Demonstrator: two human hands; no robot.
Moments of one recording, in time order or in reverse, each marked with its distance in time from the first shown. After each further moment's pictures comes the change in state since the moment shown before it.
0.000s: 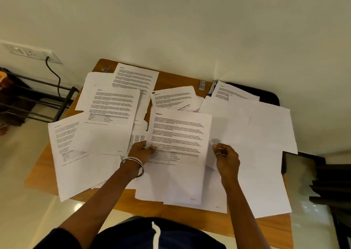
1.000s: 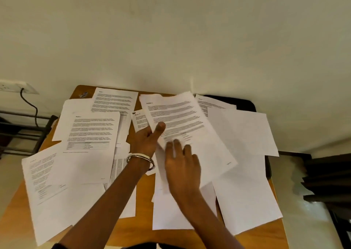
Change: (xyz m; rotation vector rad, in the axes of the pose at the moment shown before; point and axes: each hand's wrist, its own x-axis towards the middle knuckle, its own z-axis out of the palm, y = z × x) left_hand -0.012 0.116 0.067 -0.289 -0.012 0.250; right_hand -0.078 -0.097 0.033 -0.966 0.153 -0.901
